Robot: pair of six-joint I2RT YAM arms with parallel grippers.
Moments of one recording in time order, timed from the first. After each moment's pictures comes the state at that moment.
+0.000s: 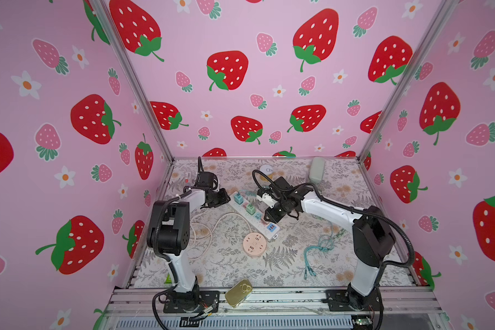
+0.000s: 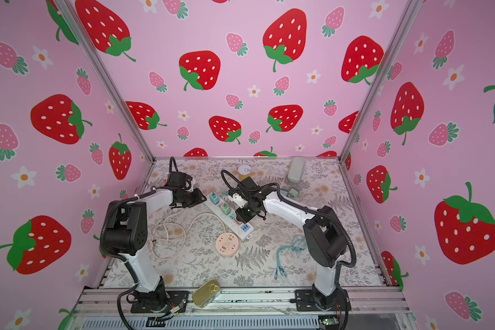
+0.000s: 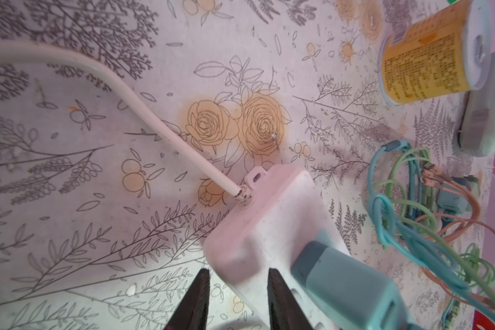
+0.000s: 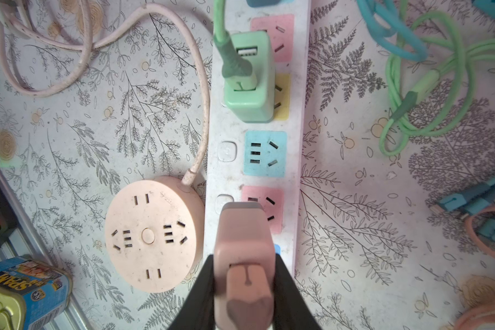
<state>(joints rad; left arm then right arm) -0.07 1.88 1.17 -0.34 0.38 -0.37 0.84 1.84 1.41 -0.69 -0.25 -0.06</state>
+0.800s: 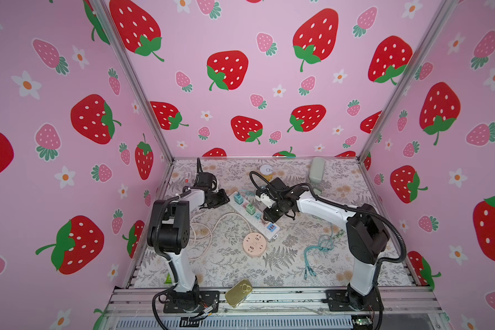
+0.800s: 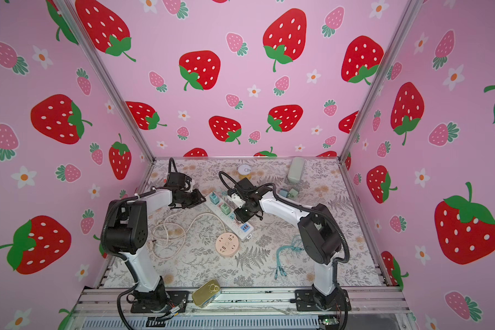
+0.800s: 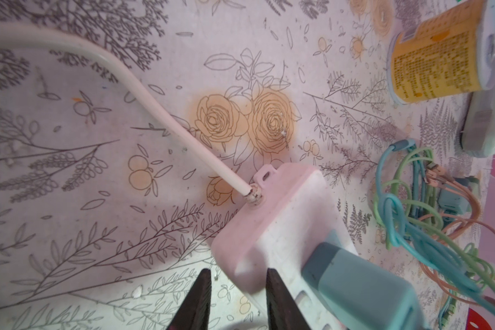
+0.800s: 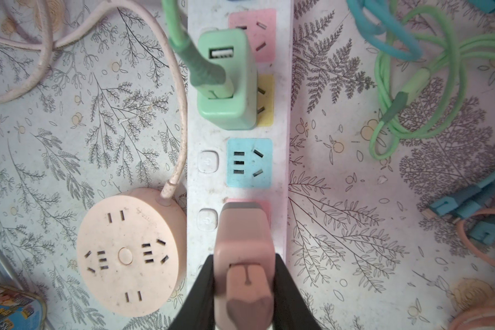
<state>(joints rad) -0.05 1.89 1.17 -0.34 0.40 -0.36 0.85 1.89 1.44 -0.69 -0.19 -0.04</state>
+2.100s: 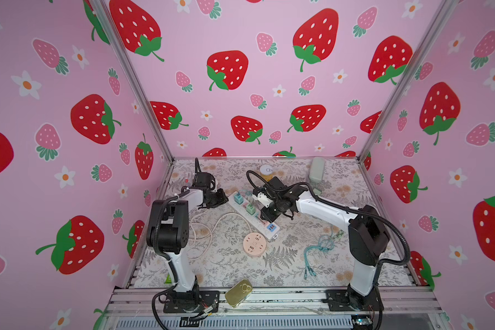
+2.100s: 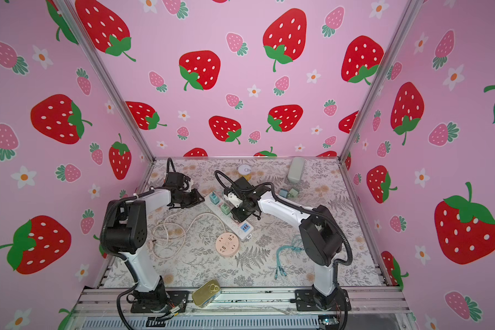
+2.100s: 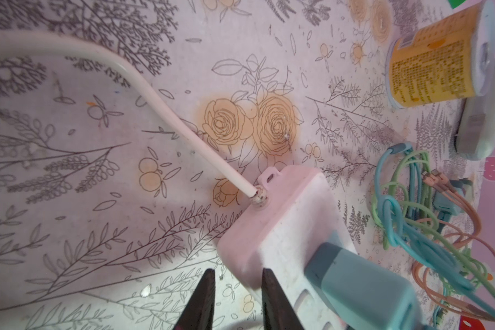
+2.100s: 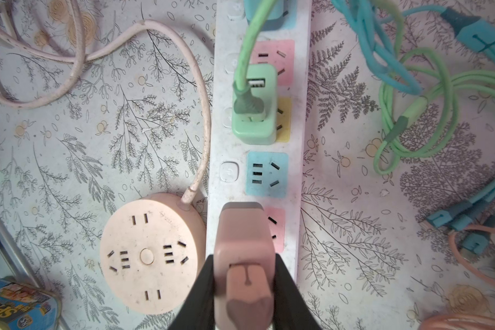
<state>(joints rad) -0.04 1.89 1.17 -0.34 0.41 -0.36 0.88 1.87 1.47 -0.70 -0.17 -0.04</state>
